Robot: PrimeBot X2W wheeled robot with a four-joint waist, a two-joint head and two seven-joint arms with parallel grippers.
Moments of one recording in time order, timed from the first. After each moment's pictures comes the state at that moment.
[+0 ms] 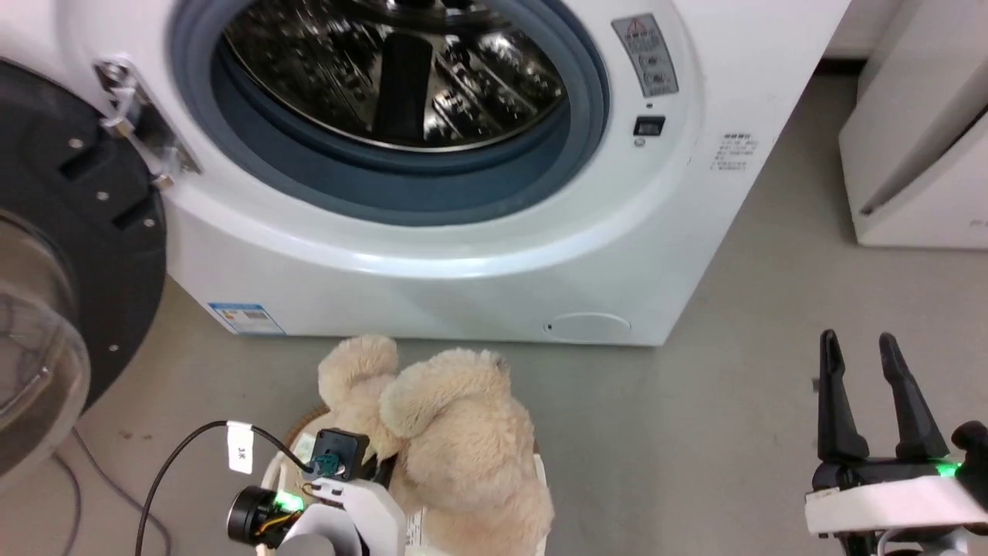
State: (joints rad) left arm -0.46 0.10 -0.40 1.11 -0.28 -0.10 -0.25; right arm -0.04 -0.05 -0.09 0.03 0.29 0.13 -0.26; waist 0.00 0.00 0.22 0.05
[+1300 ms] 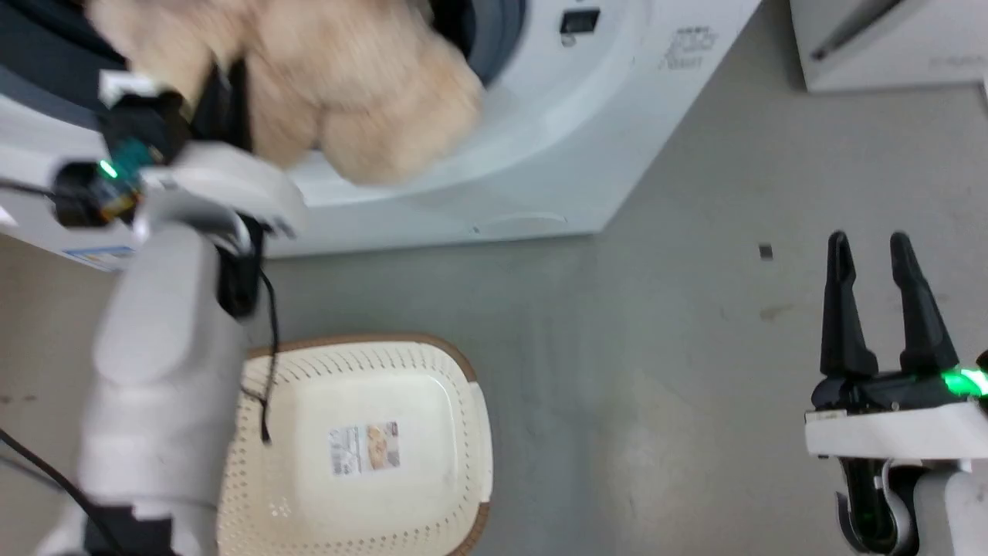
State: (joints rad) left arm -0.85 0.17 -0.05 0.67 -0.18 -0.01 -0.25; right arm -0.18 -0.05 -0.05 -0.04 0.33 0.13 -0.26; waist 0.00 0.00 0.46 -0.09
